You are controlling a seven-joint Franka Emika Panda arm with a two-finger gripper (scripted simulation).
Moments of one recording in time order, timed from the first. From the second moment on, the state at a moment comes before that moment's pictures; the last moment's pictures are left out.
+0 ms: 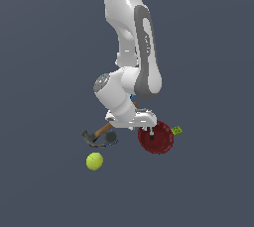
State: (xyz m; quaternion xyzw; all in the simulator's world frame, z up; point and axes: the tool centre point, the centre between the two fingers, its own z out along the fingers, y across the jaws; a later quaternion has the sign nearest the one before) arm 0.044 0.052 0.077 -0.96 0.12 -0.04 0.25
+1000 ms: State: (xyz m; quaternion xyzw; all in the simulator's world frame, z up) arm 0.044 0.062 0.041 -0.96 0.14 -0.04 0.25
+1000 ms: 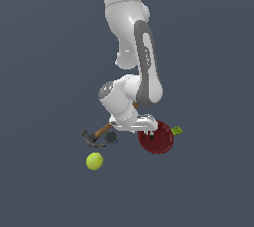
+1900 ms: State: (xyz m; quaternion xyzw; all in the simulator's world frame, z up) arm 0.044 0.063 0.040 -0.96 0.14 -0.04 0.25
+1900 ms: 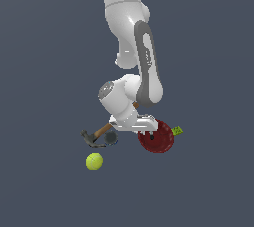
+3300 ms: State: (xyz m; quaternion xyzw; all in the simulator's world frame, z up) arm 0.052 -0.060 0.262 -0.96 0.14 -0.04 0.25
